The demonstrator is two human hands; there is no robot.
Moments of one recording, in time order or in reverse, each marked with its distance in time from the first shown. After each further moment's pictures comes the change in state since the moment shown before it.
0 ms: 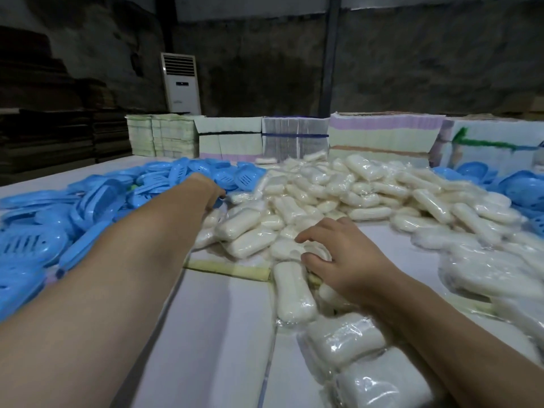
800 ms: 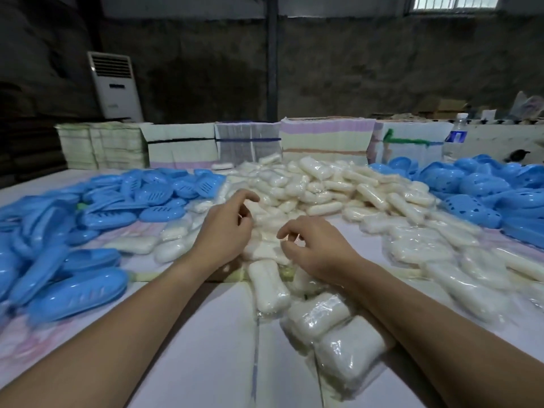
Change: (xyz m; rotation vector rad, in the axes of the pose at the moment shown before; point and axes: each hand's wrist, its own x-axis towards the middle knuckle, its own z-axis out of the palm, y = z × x) left_hand -0.141 0.107 0.005 -1.408 0.837 0.413; right_hand -0.004 -0.005 -0.011 0.073 0.034 0.226
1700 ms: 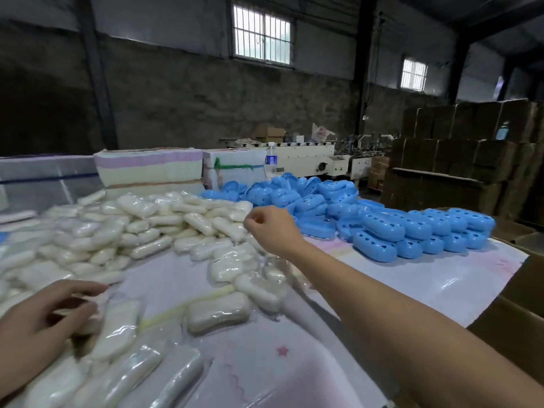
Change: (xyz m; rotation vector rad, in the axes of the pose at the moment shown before) left_hand -0.014 -0.012 0.050 -0.247 -0.315 0.017; right_hand -0.076 0.110 -0.161 -0.108 0.385 0.493
